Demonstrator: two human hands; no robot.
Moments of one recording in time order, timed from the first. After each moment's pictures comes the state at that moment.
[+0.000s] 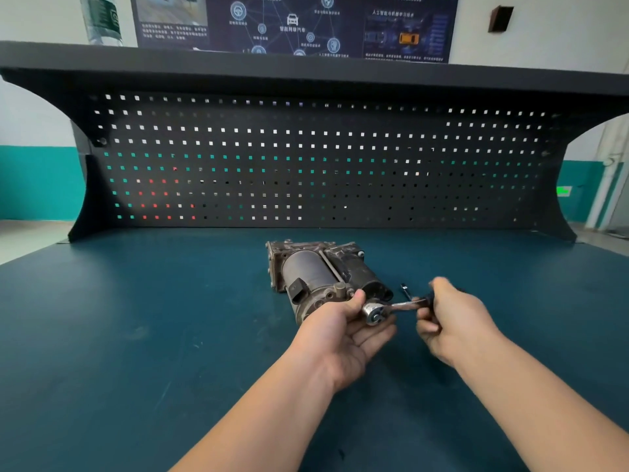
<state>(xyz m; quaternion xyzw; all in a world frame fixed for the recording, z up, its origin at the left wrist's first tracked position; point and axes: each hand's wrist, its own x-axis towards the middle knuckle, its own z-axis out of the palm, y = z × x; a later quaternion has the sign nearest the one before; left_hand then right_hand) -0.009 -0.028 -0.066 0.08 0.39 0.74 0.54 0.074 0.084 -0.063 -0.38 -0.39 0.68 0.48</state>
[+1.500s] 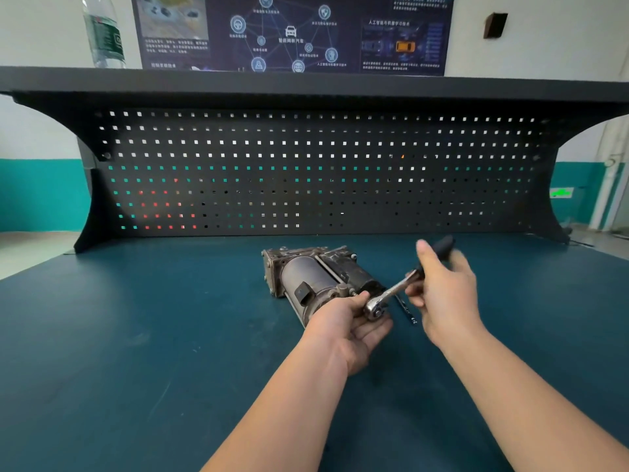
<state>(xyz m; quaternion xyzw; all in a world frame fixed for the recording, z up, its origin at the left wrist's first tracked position) 0.002 -0.002 -0.059 0.06 0.44 0.73 0.52 0.080 0.091 -0.046 -0.26 -0.50 0.62 0.55</state>
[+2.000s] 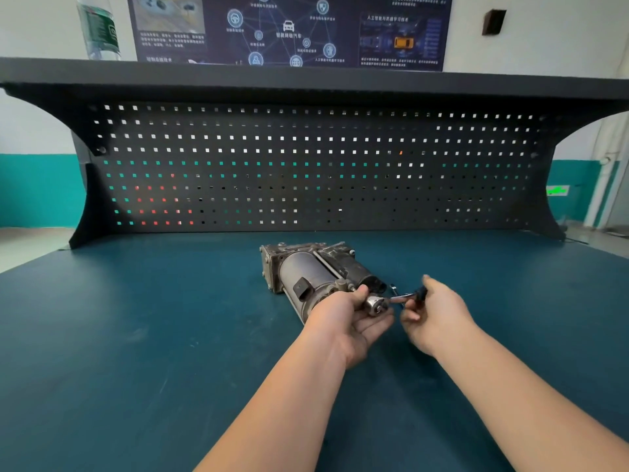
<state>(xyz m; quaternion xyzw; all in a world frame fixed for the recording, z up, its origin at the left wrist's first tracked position) 0.001 0.002 -0.058 0.08 0.44 0.73 0.52 0.075 0.098 -0.067 -0.34 -0.30 0.77 0.46</state>
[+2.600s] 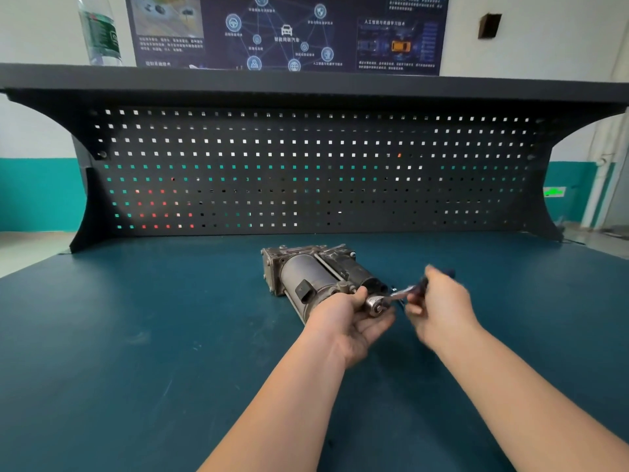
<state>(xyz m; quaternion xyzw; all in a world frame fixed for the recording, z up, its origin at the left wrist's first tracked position) -0.001 -0.001 -0.058 0.08 0.43 0.73 0.53 0.077 0.086 -0.055 -0.36 -0.38 0.70 0.50</state>
